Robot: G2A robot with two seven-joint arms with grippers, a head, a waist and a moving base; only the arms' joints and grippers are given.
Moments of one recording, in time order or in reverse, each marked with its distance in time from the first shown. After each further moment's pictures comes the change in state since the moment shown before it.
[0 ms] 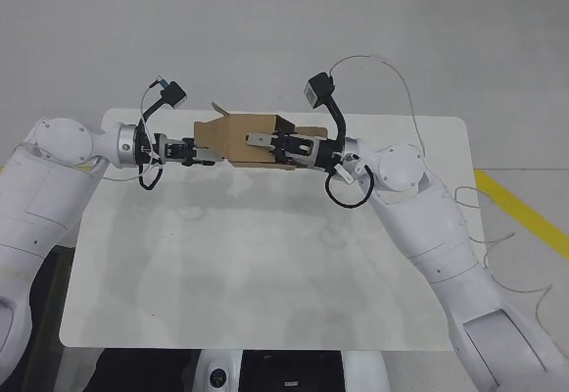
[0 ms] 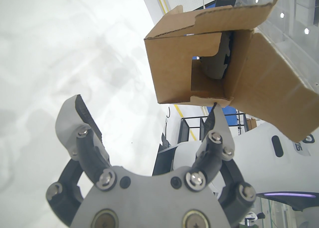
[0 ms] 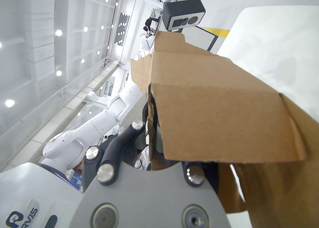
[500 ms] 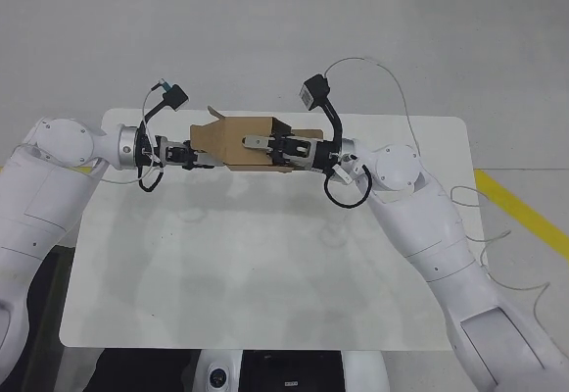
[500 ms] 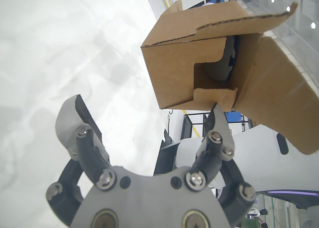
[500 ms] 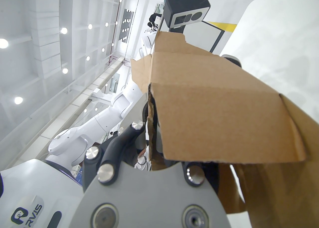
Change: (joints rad) left arm 0.005 0.011 0.003 -0.025 0.018 0.004 -0.004; right arm 0.011 -0.008 -0.011 0.027 0.032 -0.012 0.021
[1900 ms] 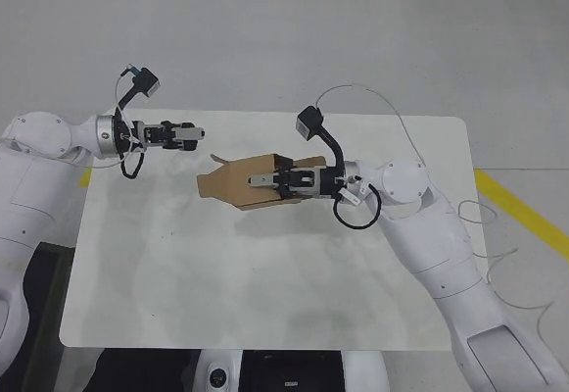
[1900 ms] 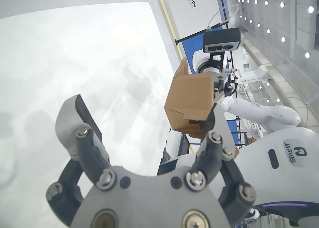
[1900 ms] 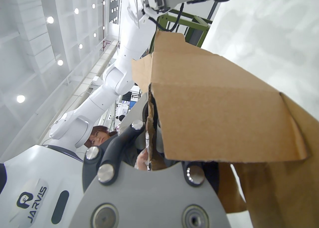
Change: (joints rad) left arm -0.061 -0.021 -0.005 0.197 -0.036 -0.014 0.014; right arm -0.104 0.037 0.043 -0.127 -0.034 0.144 0.183
